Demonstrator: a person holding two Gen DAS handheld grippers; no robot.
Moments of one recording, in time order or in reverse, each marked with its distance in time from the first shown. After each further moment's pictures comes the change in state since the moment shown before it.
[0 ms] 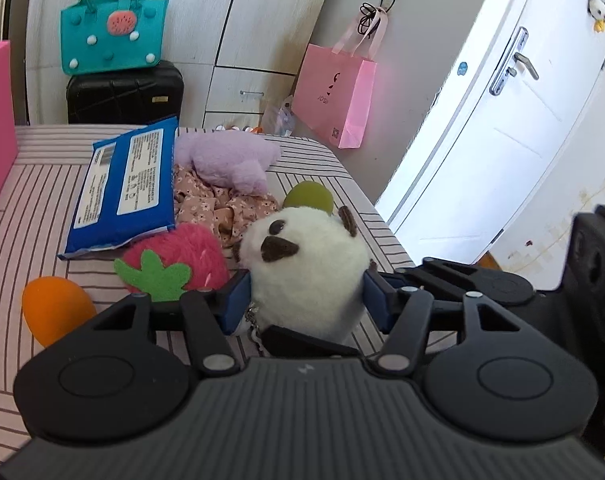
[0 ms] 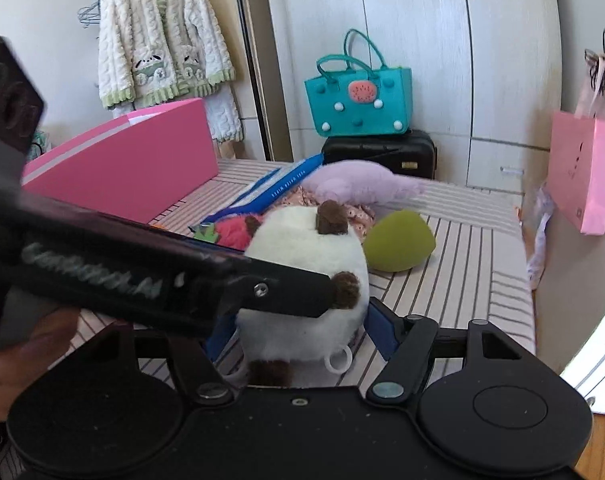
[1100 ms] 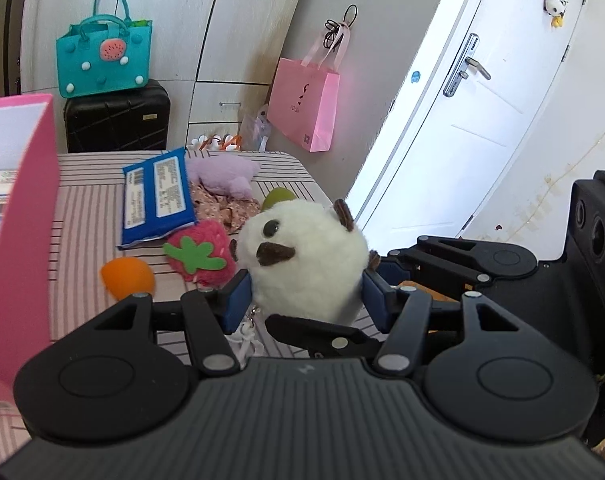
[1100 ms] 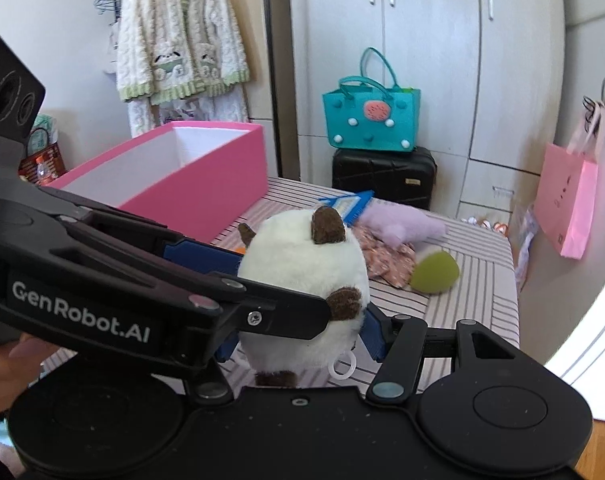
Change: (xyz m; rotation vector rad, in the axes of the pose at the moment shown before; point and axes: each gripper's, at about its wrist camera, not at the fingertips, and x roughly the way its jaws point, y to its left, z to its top) left arm -0.113 -0.003 0.003 0.058 0.007 -0.067; right arm -0.068 0.086 0.030 -0.060 0.027 -0.061
